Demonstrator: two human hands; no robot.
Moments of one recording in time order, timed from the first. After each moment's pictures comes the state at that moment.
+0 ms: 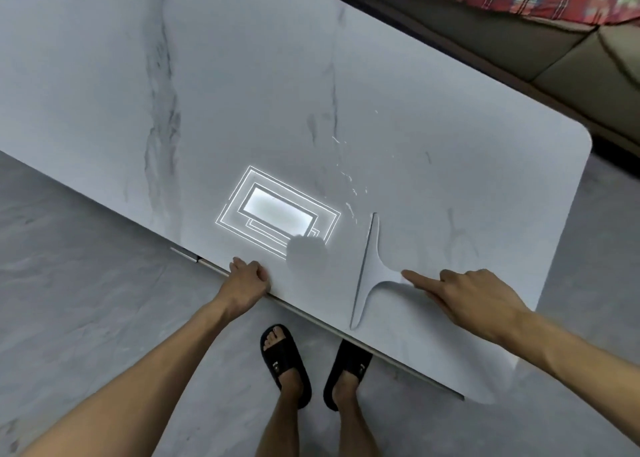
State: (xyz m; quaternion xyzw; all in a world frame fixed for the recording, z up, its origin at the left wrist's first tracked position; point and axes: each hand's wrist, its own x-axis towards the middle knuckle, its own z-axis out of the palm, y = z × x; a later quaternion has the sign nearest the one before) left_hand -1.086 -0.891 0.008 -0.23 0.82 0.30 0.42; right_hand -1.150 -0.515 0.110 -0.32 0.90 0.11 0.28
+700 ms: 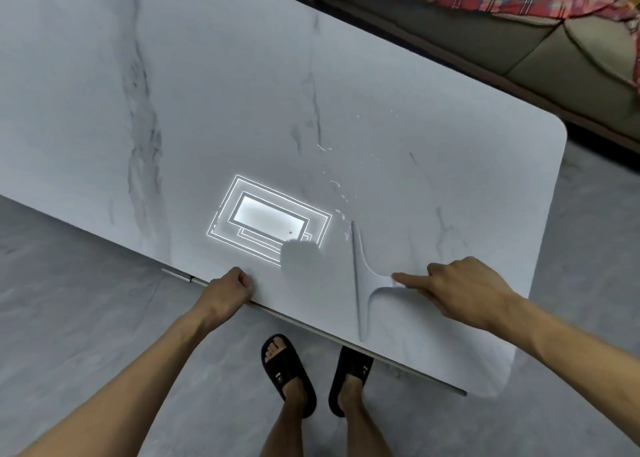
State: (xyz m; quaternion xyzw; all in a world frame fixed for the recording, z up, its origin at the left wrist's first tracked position) left_hand -1.098 -0.909 0.044 -0.24 0.82 0.33 0.39; right_hand -1.160 -0.529 0.124 -0.33 0.88 0.12 0.30
